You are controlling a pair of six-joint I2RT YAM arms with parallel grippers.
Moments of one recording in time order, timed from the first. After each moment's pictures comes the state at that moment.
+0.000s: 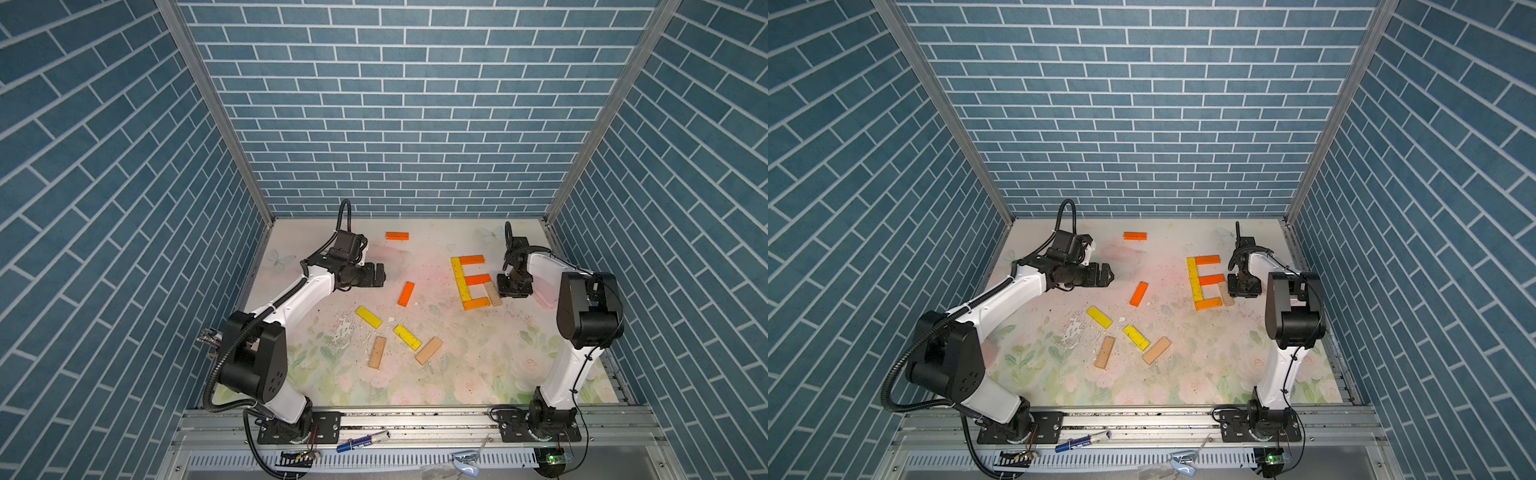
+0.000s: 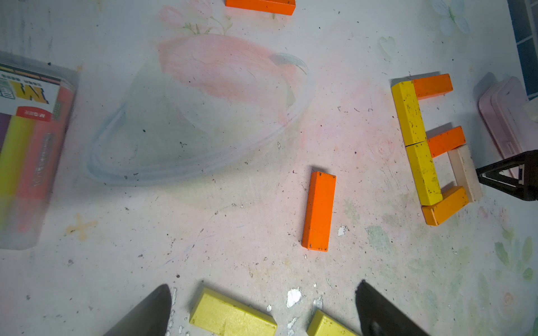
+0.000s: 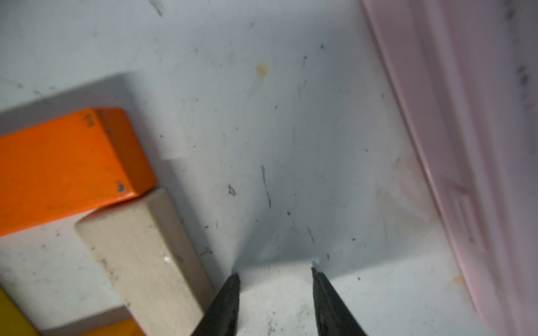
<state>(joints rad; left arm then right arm) -0.36 1.58 1.19 -0.57 0.17 -0.30 0.08 1.93 1.30 -0.77 0.05 0.08</state>
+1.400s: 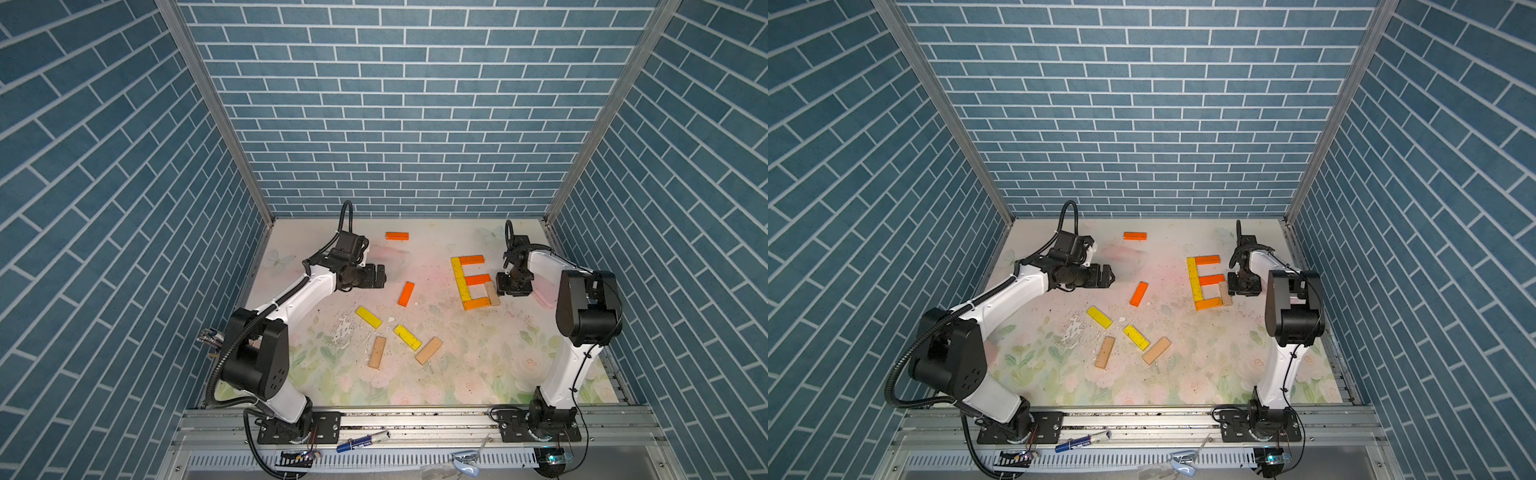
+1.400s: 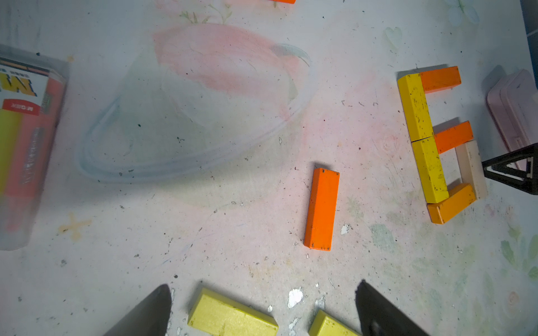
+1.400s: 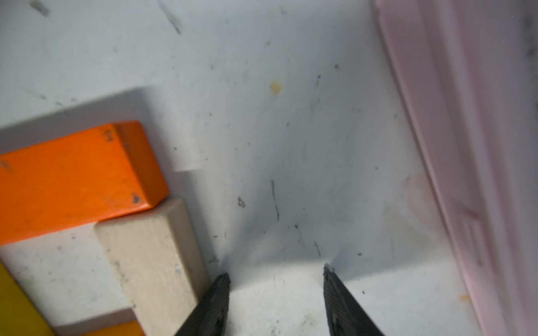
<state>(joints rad) -0.36 1.60 1.19 -0.57 0.17 -0.30 0.07 1.95 1.33 -0.78 0.00 0.05</state>
